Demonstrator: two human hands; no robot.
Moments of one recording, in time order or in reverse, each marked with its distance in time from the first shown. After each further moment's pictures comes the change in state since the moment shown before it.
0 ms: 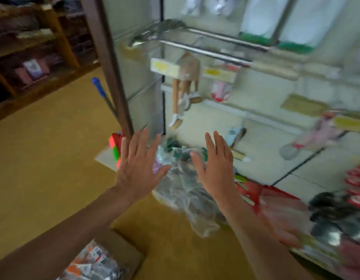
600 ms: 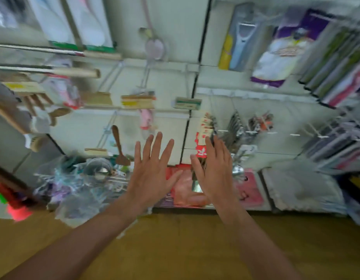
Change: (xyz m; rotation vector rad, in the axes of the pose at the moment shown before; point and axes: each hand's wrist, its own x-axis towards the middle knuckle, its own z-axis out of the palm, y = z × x) left_hand -0.014 0.437 -0.021 -0.128 -0.001 0.498; right_hand -0.154 0.284 -0.281 -0.179 0.174 0.418
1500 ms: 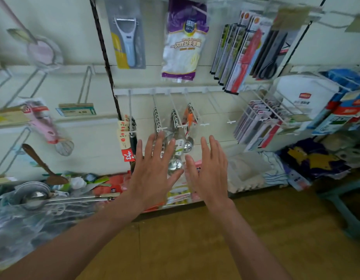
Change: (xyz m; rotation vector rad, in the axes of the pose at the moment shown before) left_hand 0.073 0.240 0.025 -0.034 0.023 0.248; right_hand -0.020 0.201 -0.124 -0.104 0.101 0.184
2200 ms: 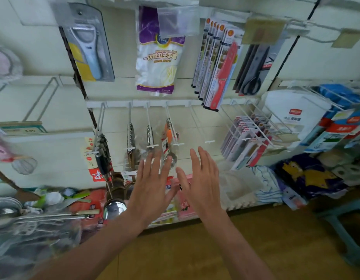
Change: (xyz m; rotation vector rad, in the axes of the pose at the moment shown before) left_hand 0.070 0.074 0.062 -0.096 -0.009 -0.030; right_hand 0.064 0.089 0.003 -0.018 -0.016 -0.067
